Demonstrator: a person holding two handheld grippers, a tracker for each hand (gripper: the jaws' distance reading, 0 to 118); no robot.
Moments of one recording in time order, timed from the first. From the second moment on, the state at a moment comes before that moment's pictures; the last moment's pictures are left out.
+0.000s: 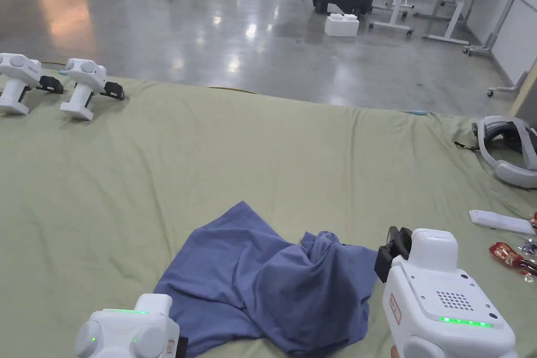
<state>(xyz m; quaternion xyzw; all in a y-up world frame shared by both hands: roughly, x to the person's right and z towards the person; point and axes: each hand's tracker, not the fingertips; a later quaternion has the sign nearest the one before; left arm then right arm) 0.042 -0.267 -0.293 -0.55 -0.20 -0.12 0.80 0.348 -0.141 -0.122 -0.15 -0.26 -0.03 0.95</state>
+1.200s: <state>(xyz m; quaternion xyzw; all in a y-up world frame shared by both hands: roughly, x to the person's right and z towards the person) 0.013 -0.196 -0.310 -0.46 -0.27 -0.03 0.85 0.492 -0.213 -0.236 -0.40 -0.23 -0.19 0.86</state>
